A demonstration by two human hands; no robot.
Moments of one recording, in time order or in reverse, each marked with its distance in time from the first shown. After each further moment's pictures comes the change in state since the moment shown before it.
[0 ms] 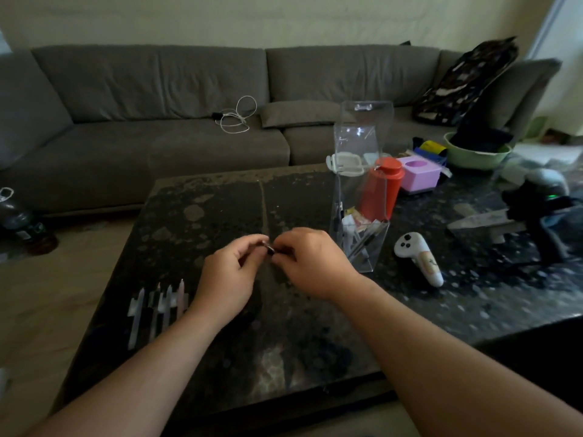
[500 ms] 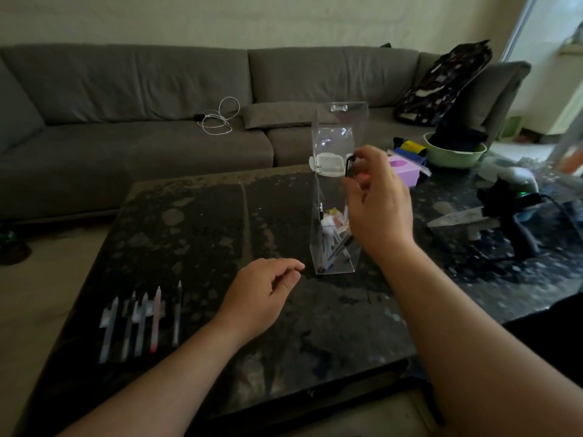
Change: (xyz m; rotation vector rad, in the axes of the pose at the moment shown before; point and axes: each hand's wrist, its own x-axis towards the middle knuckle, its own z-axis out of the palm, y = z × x) left_hand -0.015 0.021 0.052 0.201 -0.274 0.211; right_hand -0.008 0.039 -0.100 -0.005 0.618 0.263
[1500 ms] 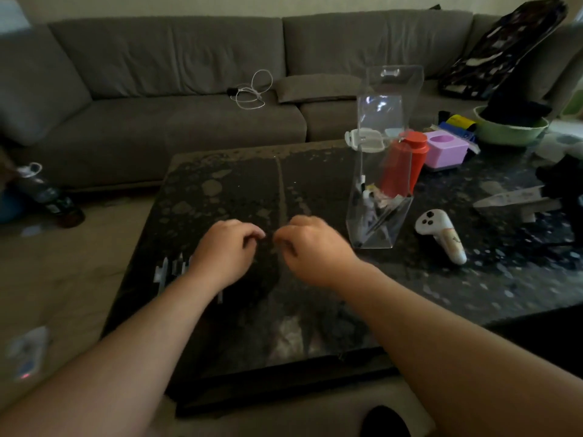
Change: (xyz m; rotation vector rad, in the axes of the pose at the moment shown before) left_hand -0.006 -0.071 -0.076 0.429 0.038 -0.219; right_hand -0.087 -0.041 0.103 -0.145 -0.760 -0.342
